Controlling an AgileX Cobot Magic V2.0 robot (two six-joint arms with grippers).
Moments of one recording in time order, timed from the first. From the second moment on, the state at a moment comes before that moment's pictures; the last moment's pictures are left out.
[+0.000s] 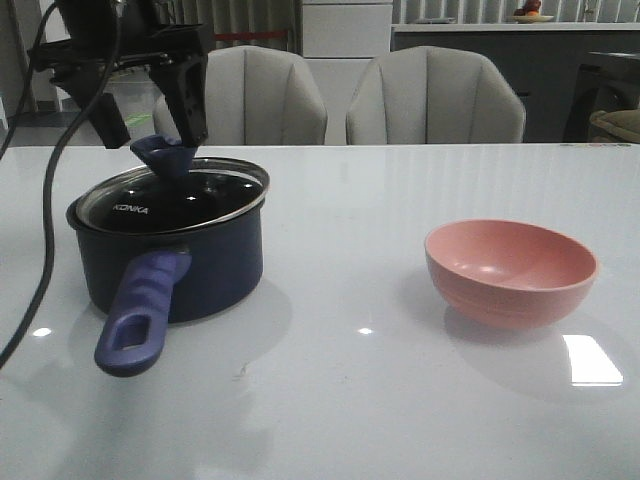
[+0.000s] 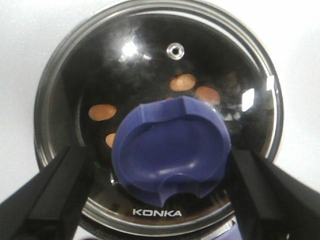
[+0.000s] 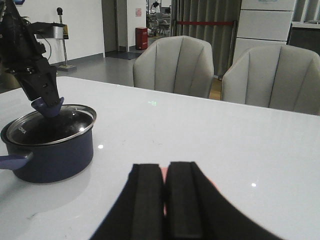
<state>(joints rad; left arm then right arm) -0.32 2.00 -1.88 -0.14 1.25 0.01 0.38 0.17 -0.14 0.31 0.03 -0.27</state>
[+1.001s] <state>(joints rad) -0.32 0.84 -0.97 -0.08 0.93 0.01 0.38 0.17 -0.14 0.31 0.03 -0.27</state>
